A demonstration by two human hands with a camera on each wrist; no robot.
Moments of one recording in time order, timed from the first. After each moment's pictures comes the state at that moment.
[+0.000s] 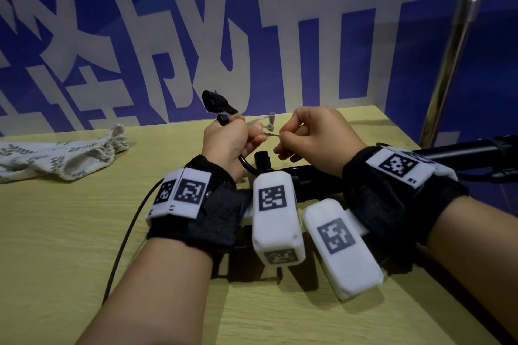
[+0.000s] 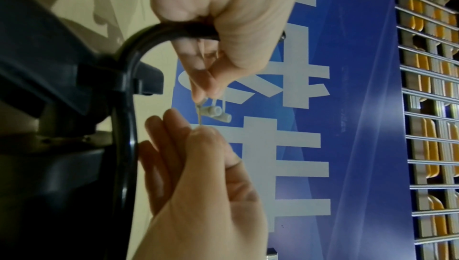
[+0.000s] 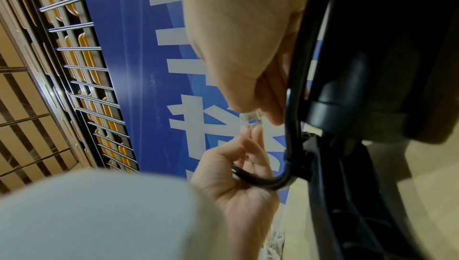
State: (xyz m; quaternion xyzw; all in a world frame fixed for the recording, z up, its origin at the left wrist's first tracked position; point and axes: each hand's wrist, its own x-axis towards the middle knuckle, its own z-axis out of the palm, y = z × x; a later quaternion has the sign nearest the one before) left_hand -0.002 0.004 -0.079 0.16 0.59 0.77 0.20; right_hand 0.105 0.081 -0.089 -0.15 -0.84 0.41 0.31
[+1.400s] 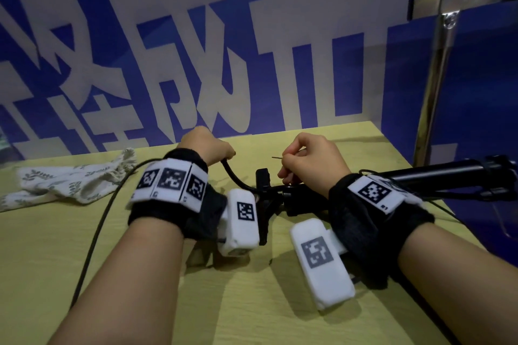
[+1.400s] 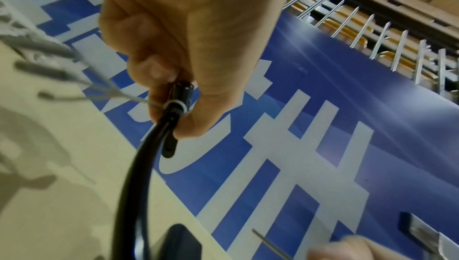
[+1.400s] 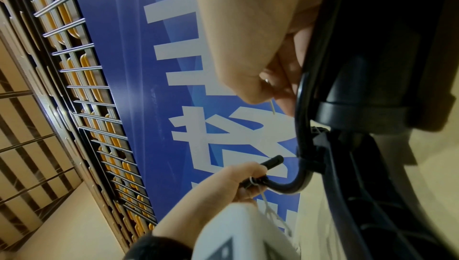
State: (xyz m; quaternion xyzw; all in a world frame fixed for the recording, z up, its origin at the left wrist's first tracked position) left_hand -0.043 -0.009 -0.044 0.25 0.93 0.28 0.00; right_hand 0.103 0.087 -0.092 -0.22 -0.76 0.51 0.32
